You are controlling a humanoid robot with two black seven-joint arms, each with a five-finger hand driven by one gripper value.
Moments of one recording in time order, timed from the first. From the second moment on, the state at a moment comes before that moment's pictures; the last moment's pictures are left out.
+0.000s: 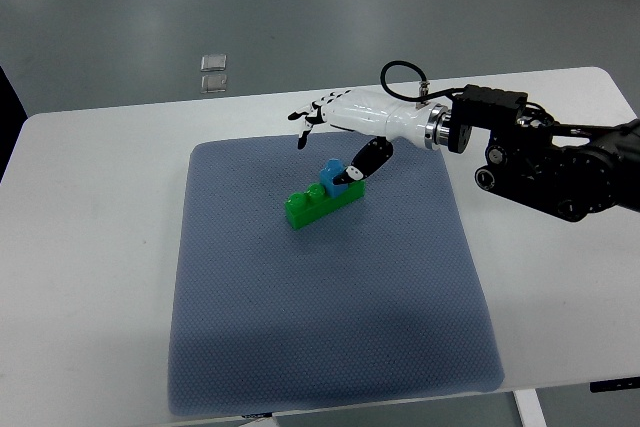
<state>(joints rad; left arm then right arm) 0.06 0.00 -0.09 -0.12 0.07 -0.21 -0.04 1.11 -0.35 0.14 1.01 -1.36 -0.07 0.36</state>
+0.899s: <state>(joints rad) 0.06 0.00 -0.09 -0.12 0.07 -0.21 -0.04 0.97 -0.38 0.28 0.85 0.07 0.25 0.02</state>
